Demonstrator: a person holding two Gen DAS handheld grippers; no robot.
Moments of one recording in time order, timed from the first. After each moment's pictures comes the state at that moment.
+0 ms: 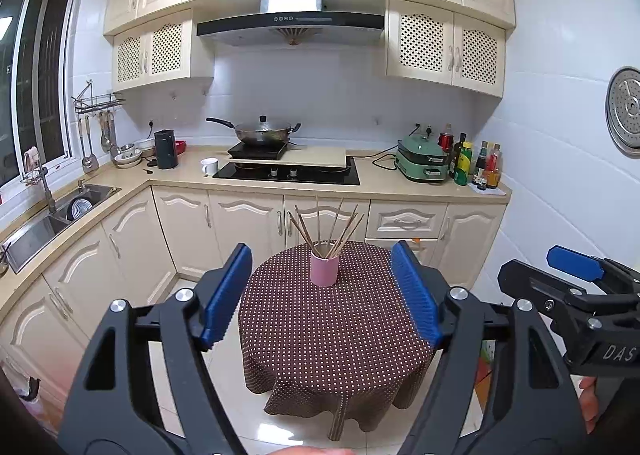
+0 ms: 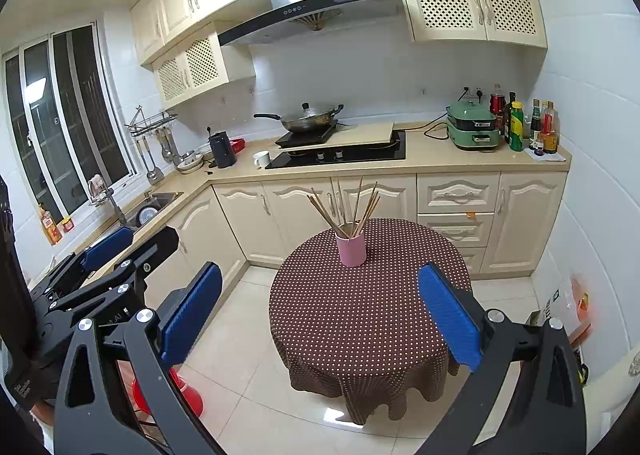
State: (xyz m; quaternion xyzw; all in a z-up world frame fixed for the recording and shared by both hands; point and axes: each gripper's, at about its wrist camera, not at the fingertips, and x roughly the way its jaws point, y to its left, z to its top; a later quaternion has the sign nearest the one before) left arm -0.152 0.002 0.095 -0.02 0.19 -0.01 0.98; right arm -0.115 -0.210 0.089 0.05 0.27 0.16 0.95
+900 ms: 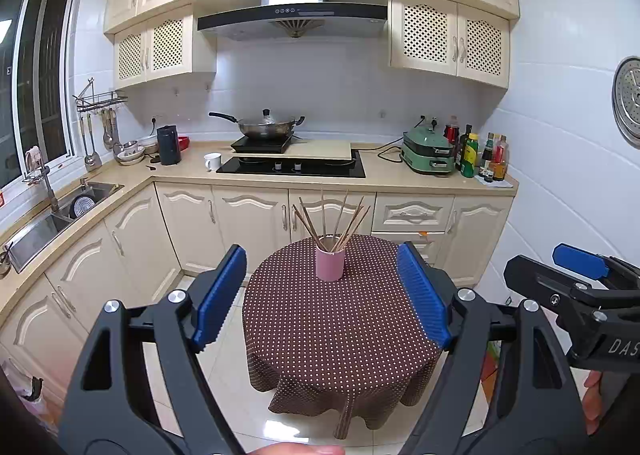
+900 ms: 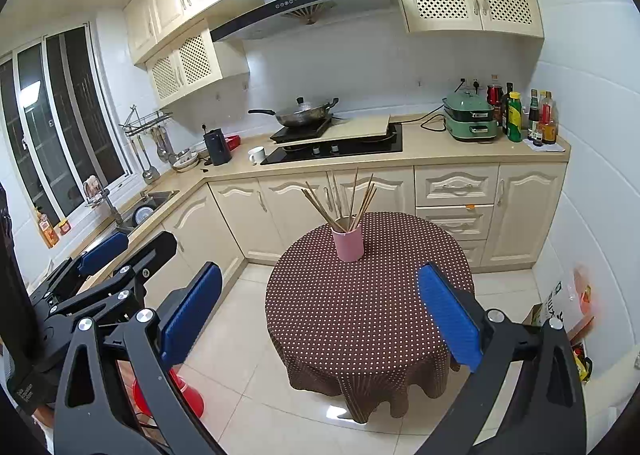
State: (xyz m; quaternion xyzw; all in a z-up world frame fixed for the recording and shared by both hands) left arm -0.140 0.001 0.083 -0.01 0.20 -0.01 0.98; right arm -0.106 -0.211 0.077 0.06 0.28 0.15 0.95
